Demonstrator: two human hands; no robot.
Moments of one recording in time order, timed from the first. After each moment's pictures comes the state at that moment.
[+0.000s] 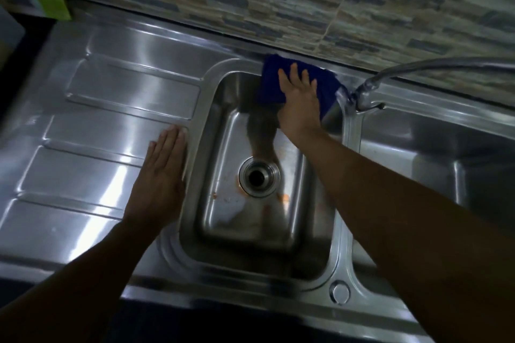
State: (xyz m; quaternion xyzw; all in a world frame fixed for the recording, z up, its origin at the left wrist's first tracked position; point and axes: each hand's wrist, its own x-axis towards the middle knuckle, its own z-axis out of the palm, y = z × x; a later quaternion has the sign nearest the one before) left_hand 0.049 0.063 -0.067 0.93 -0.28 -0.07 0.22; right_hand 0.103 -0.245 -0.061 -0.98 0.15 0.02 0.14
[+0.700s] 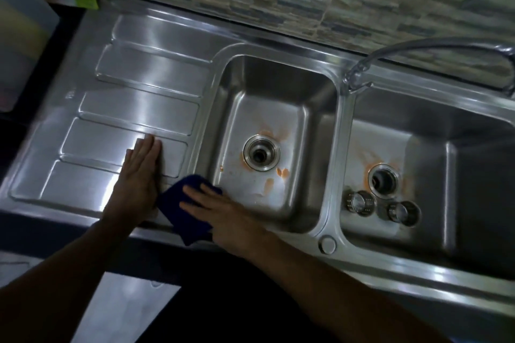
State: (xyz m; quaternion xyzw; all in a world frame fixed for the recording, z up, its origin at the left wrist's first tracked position) left_hand 0.004 0.151 -0.074 0.95 -0.22 -0.09 0.20; right_hand -0.104 -0.071 -0.060 -0.88 -0.20 0.13 0.40
